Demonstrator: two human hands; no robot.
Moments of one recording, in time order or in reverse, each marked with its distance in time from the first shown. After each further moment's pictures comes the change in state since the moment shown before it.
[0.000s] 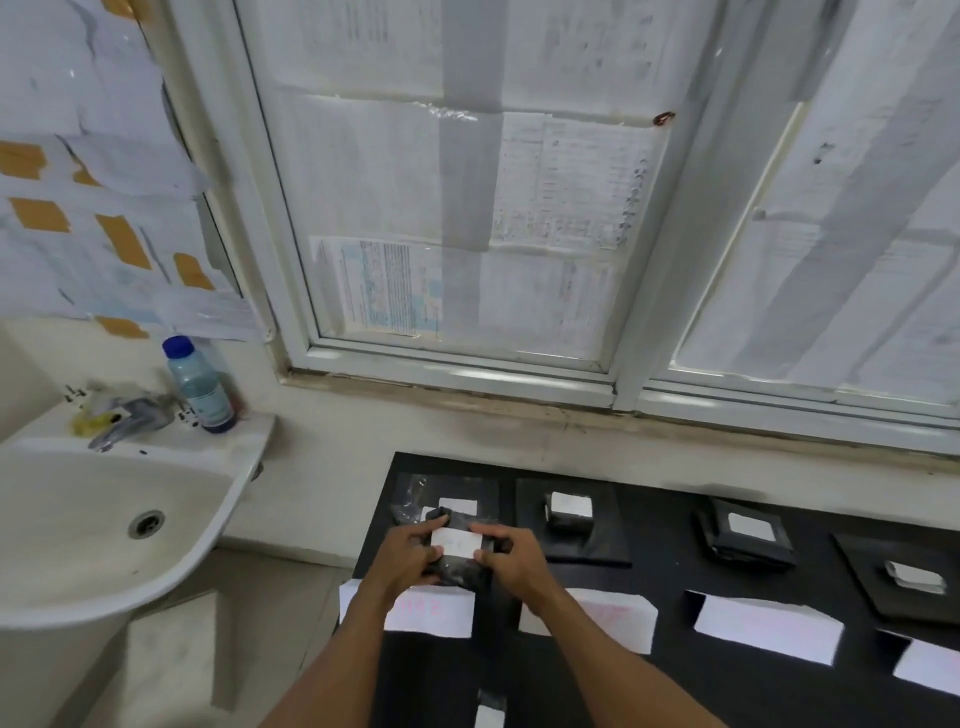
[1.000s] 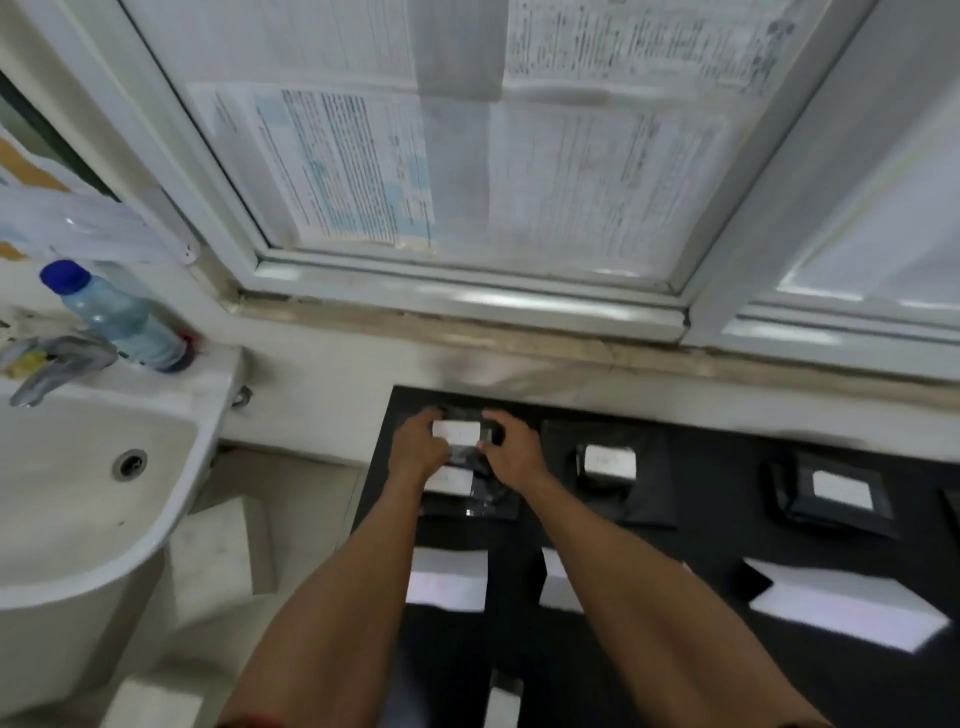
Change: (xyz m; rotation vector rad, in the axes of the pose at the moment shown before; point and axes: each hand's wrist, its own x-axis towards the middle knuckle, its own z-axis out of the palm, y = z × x) left_hand 0.184 0.004 0.003 0.539 0.248 -0.088; right_hand 0.176 0.021 0.004 -0.259 0.051 0.127
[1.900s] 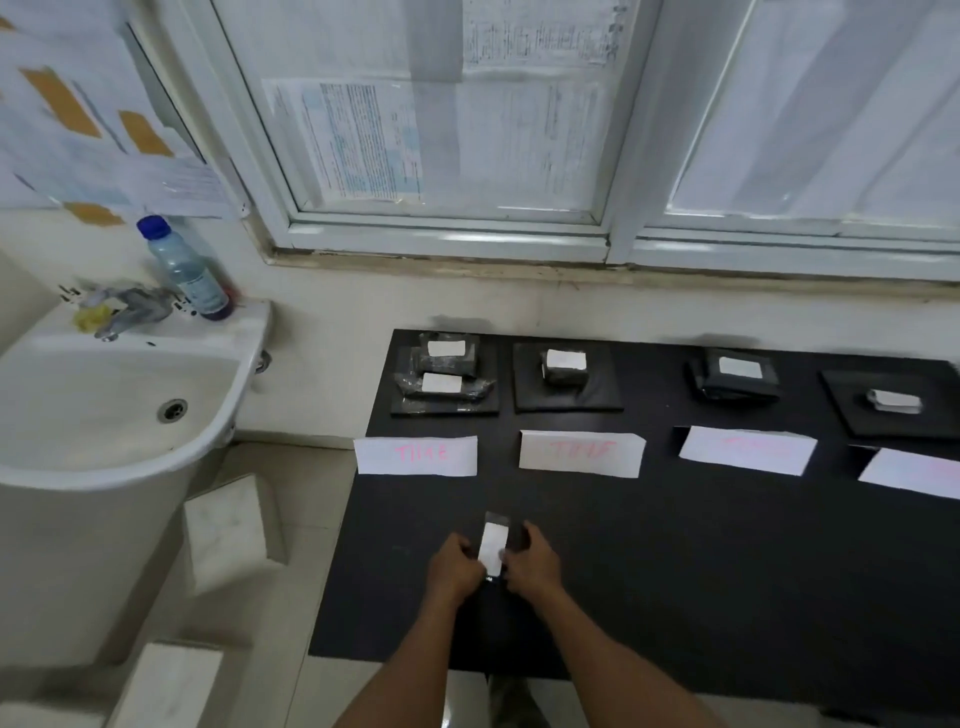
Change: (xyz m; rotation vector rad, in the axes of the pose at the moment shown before) left_hand -0.302 -0.144 0.099 -0.016 -0.248 -0.204; right_hand -0.307 0.149 0.092 0.234 0.029 0.474
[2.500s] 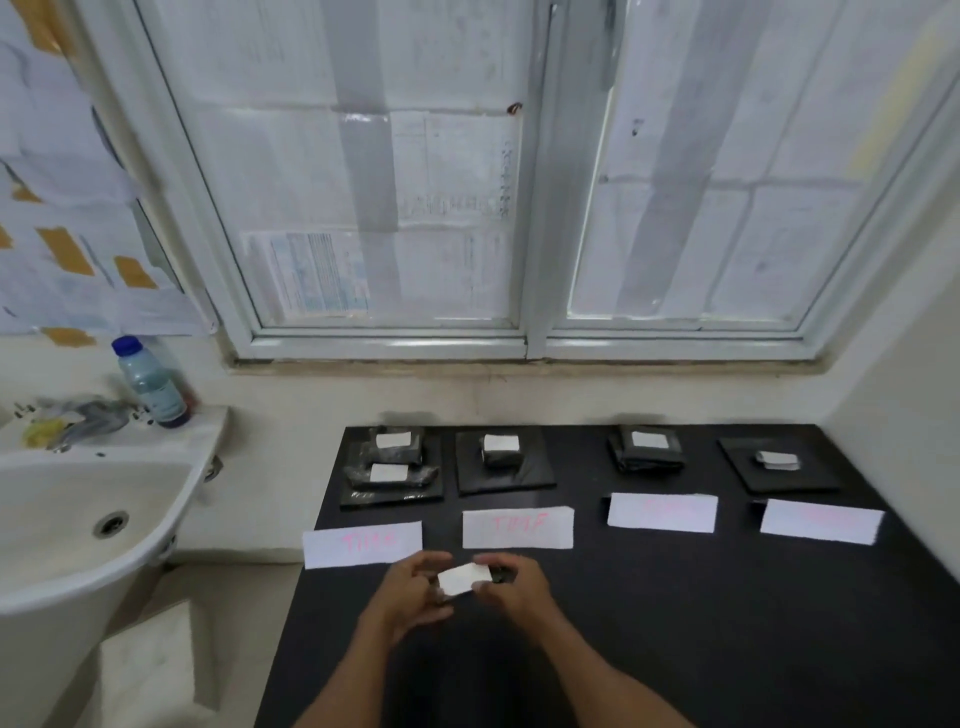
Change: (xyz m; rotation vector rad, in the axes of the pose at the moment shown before) left_hand -0.061 0.081 -0.040 -0.495 -0.226 0.184; right_hand -0.055 -0.044 -0.107 0.188 -0.015 -0.488
